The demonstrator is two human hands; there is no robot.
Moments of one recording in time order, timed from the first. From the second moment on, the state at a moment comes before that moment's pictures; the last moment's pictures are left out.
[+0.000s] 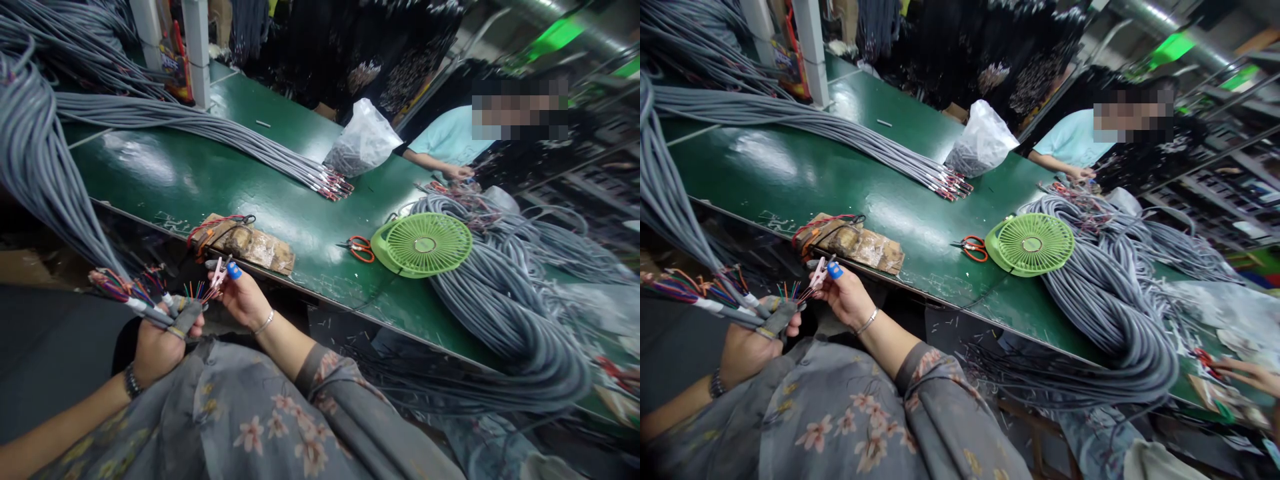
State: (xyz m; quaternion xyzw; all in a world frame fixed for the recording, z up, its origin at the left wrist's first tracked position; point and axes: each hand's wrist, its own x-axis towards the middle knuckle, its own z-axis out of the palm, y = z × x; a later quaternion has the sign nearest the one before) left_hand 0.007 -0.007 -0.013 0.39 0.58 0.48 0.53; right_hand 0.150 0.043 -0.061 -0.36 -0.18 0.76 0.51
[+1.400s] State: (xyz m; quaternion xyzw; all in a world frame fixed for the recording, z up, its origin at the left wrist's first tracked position) left_hand -0.005 0.004 -0.028 0.48 0.53 0.31 0.63; right_hand 0.170 0.023 -0.049 -0.41 -0.52 0.64 0.39
